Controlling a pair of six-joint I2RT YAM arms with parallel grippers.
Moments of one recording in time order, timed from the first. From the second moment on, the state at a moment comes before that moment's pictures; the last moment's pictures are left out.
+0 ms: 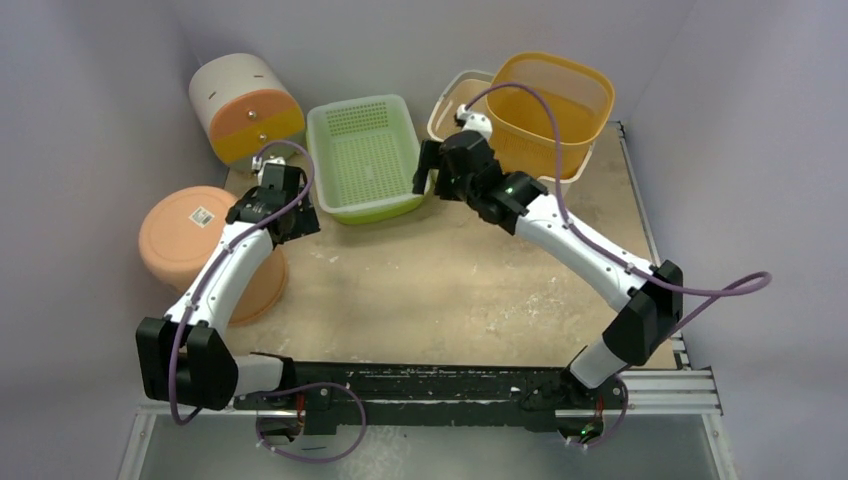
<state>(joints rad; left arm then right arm) -0.15 1.28 1.07 -0.73 -0.35 -0.41 0.77 1.59 1.51 -0.50 0.35 0.64</state>
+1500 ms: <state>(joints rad) -0.14 1.22 1.20 -0.59 0.01 -0.41 0.44 2.03 2.27 -0.81 0.44 0.15</state>
